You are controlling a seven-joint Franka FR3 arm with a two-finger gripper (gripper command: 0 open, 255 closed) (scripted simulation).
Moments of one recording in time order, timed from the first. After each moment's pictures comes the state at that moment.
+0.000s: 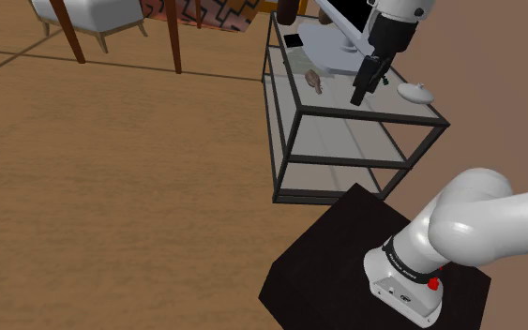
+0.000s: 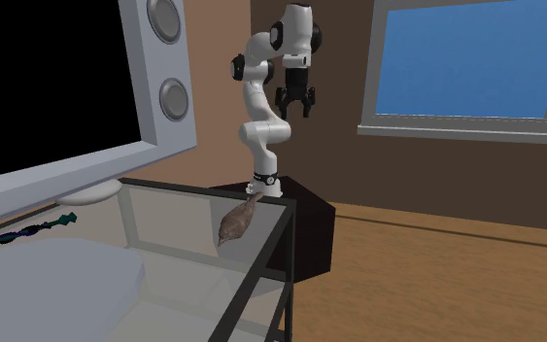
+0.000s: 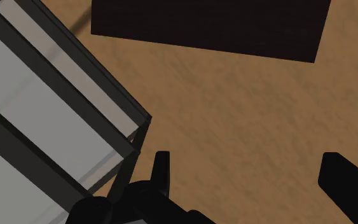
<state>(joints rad) 0.00 -0.75 -0.03 -2.33 -0.01 1.55 -0.14</state>
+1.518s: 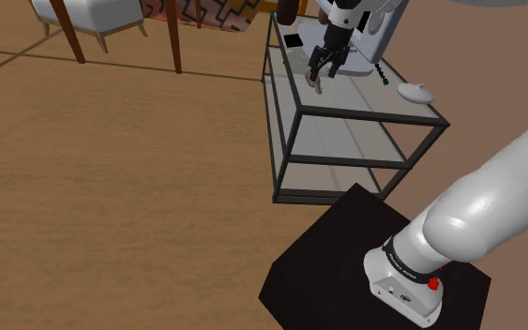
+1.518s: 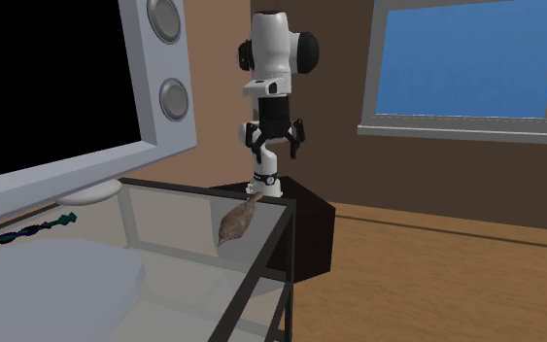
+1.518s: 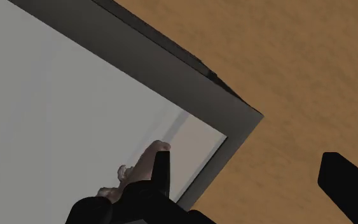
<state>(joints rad) -0.11 -0.06 -0.24 -1.94 0.04 1.89 -0.22</state>
